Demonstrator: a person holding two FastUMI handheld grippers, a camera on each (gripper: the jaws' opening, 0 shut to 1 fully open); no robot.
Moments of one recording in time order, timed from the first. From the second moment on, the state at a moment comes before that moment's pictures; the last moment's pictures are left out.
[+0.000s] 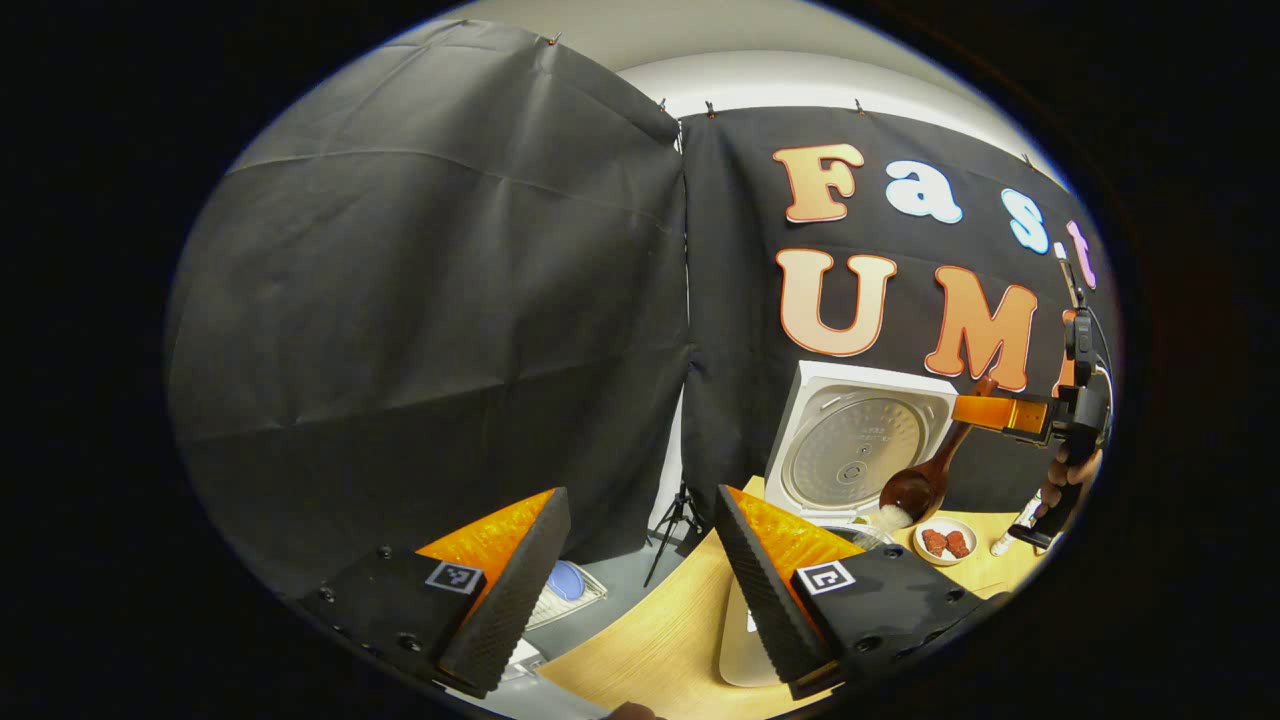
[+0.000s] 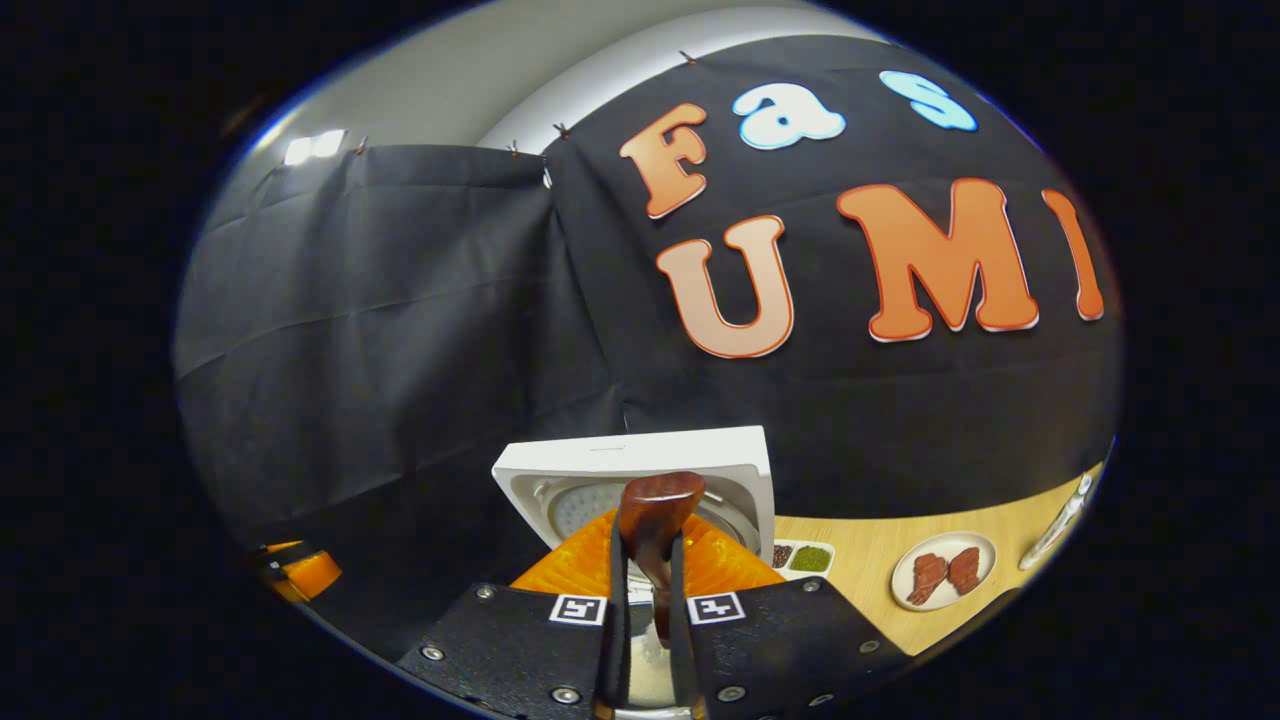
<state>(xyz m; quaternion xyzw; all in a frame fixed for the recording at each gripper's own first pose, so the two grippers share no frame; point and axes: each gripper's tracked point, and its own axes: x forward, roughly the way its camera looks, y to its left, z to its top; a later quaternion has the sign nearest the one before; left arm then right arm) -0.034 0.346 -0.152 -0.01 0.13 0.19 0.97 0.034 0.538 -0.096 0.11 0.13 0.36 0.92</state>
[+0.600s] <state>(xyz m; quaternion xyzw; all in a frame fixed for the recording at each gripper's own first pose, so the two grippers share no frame) -0.036 0.326 -0.143 0.00 0.12 0.19 0.97 -0.015 0.542 -0.051 -0.04 0.00 0.42 0.91</state>
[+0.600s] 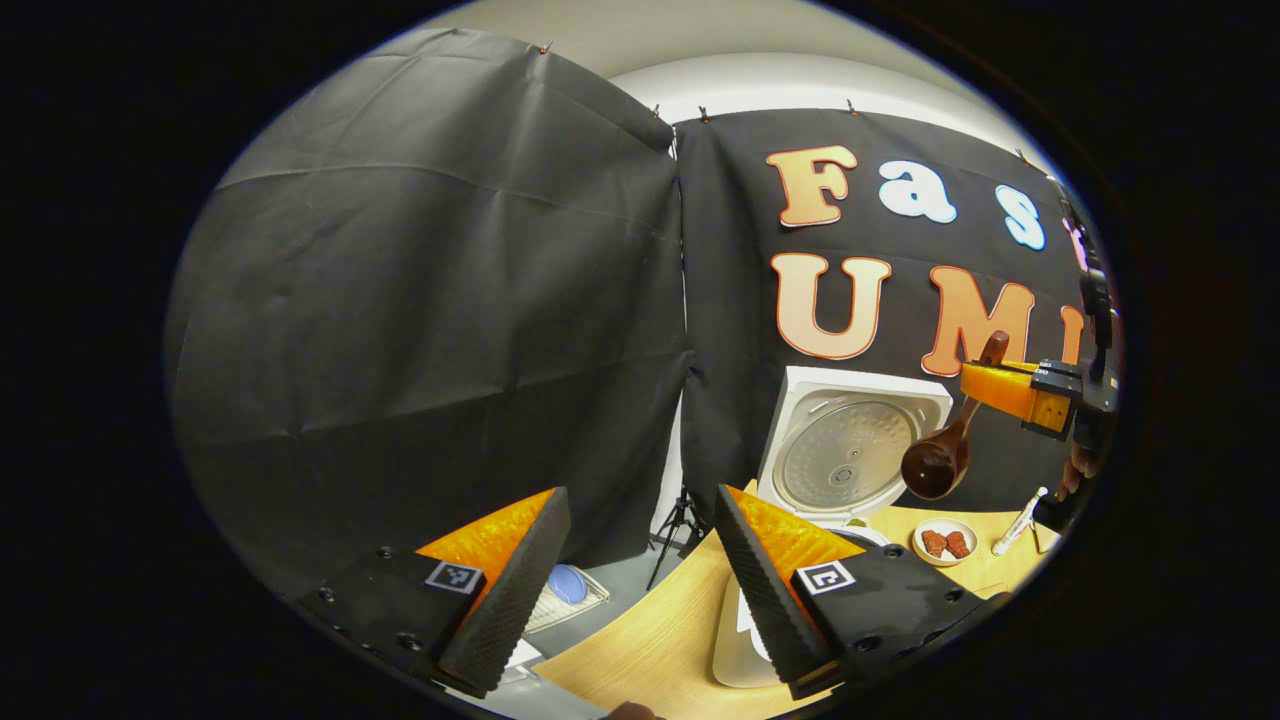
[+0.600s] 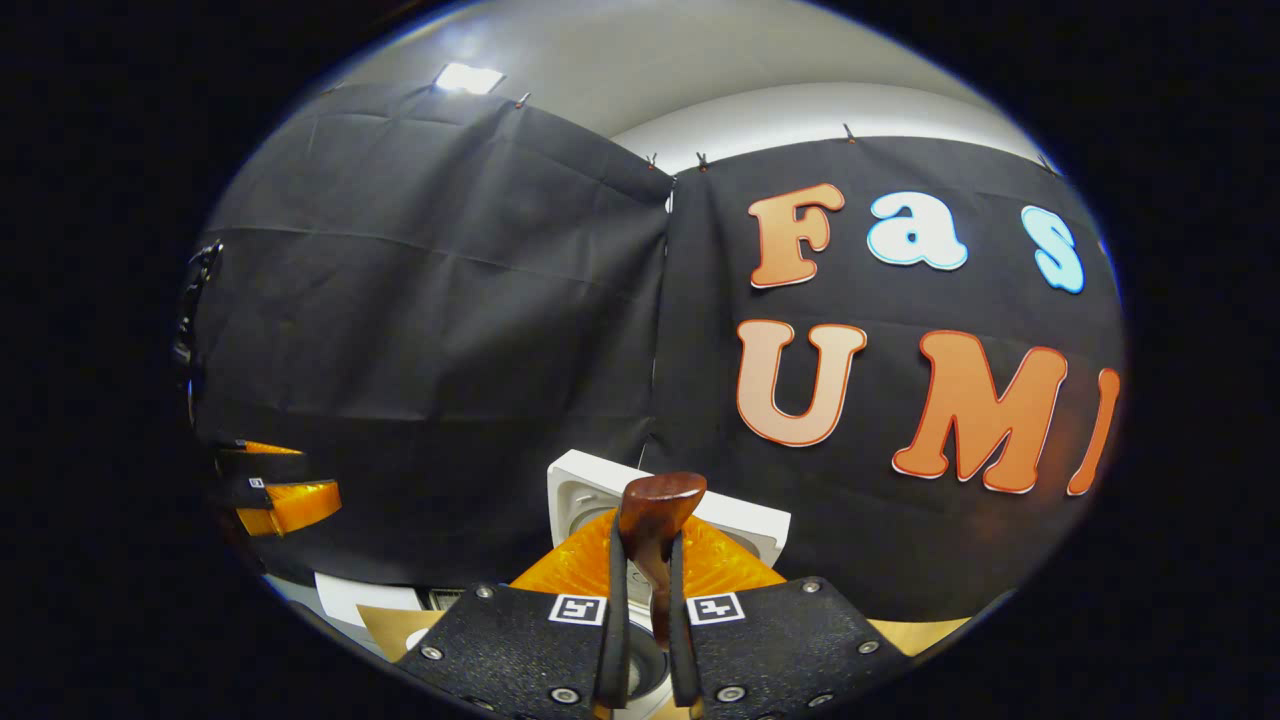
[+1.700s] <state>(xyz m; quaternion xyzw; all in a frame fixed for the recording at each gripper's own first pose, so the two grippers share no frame) 0.000 0.192 -0.131 0.04 0.11 0.12 0.99 0.015 0.209 -0.118 0.13 0.12 0.17 0.97</state>
